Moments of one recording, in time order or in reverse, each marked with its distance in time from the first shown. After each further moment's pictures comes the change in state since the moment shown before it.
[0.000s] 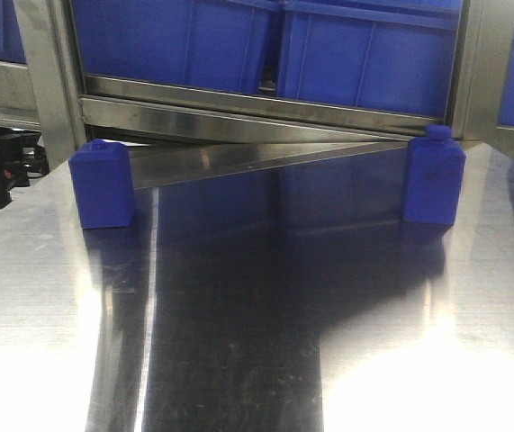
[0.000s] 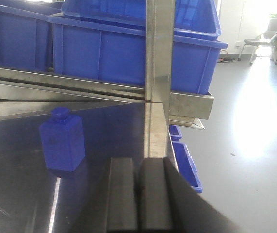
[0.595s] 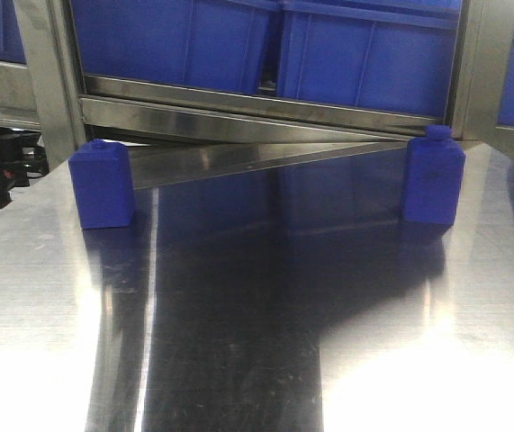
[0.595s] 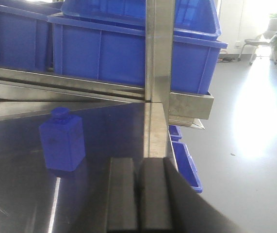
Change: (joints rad) left arm 0.000 0.000 0.000 0.000 -0.002 0.000; right arm 0.000 0.000 0.000 0.000 0.000 0.000
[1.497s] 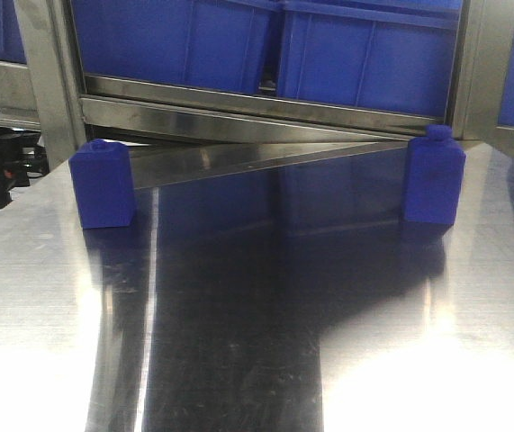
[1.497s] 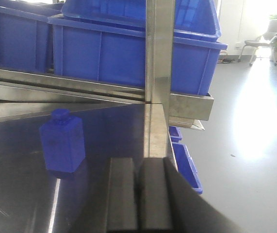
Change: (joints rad) left arm -0.113 0.576 -0.716 -0.074 0.524 0.000; right arm 0.000 0.000 0.000 0.000 -0.004 0.000
